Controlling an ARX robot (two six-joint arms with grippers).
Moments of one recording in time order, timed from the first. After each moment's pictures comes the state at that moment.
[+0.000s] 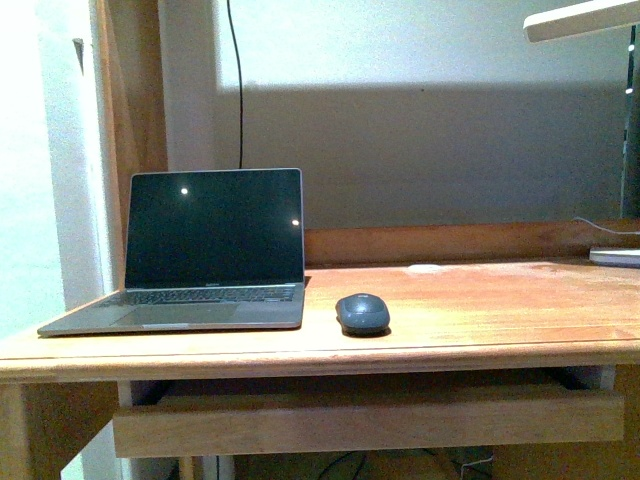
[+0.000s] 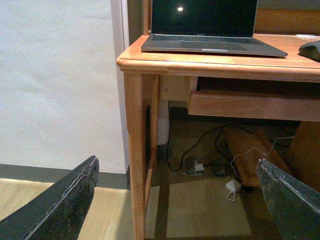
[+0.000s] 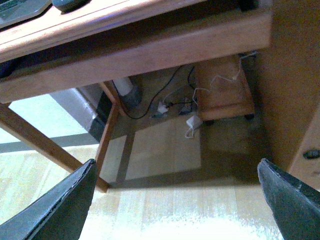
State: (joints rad) left arm 0.00 0.01 0.01 0.00 0.00 -0.01; right arm 0.22 0.86 0.25 0.33 -0.10 0.29
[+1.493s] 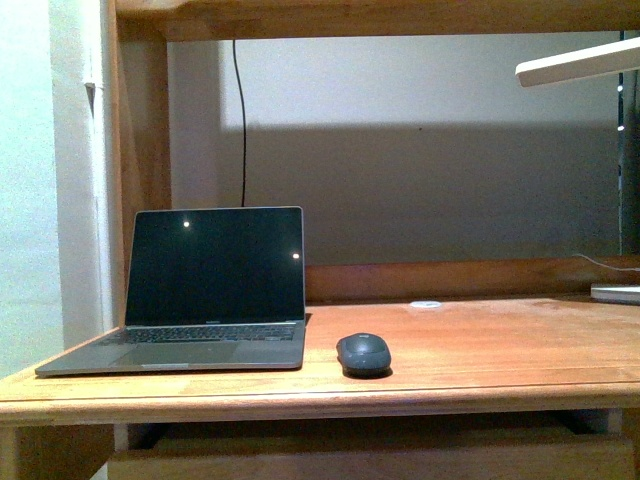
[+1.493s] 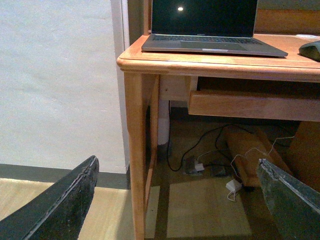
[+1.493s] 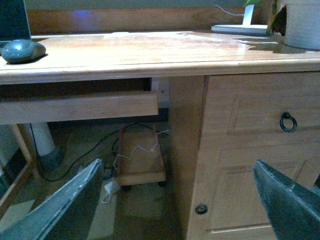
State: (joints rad) left arm 0.00 0.00 0.01 0.00 0.00 -0.01; right arm 0.00 0.00 0.02 0.00 0.00 0.00
